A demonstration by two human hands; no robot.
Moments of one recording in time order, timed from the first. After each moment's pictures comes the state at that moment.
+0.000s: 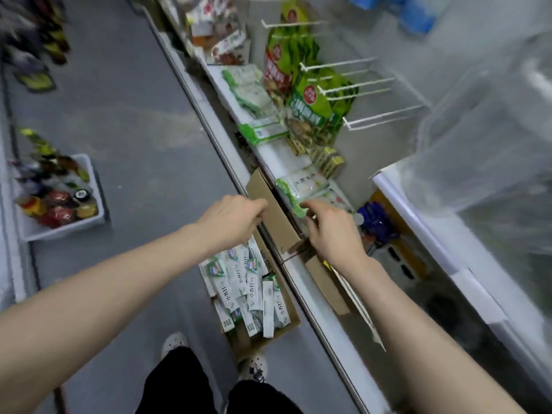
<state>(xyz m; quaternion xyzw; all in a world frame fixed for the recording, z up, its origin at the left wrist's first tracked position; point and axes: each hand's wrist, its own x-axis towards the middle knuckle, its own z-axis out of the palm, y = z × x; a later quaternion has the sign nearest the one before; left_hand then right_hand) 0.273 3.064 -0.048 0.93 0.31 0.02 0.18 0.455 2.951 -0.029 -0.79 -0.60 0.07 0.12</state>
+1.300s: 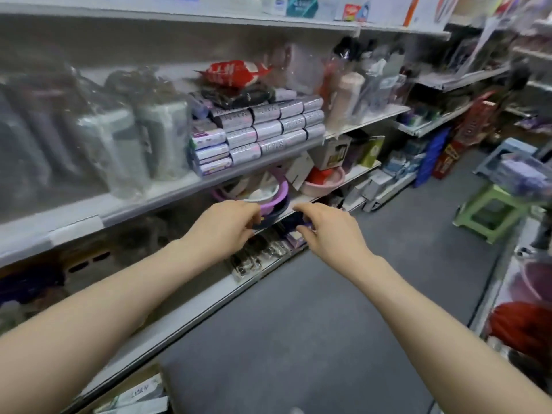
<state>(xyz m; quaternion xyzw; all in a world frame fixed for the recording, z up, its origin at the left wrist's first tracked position) 0.375 2.624 0.112 0.84 -0.51 0.07 0.13 0.240 2.444 0.122 -0.98 0.11 -0.14 0.05</state>
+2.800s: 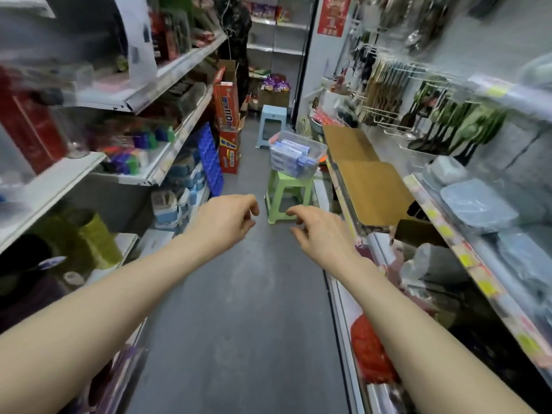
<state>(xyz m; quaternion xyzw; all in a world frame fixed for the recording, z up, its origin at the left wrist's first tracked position) 0.383 1.473 0.122 0.60 -0.78 0.01 0.19 0.168 1.464 0.117 -0.83 0.53 -0.18 0.01</state>
